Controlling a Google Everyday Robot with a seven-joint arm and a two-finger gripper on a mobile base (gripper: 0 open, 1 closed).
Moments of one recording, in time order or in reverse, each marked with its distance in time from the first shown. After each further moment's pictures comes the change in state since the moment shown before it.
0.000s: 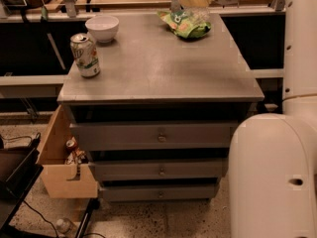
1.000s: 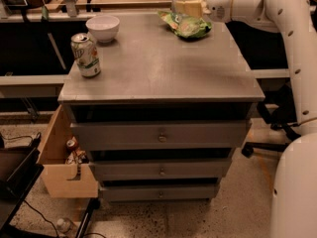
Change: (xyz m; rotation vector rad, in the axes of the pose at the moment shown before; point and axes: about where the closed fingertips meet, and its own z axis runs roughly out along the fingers) arm 0.017 0.001 0.016 0.108 -0.187 0.200
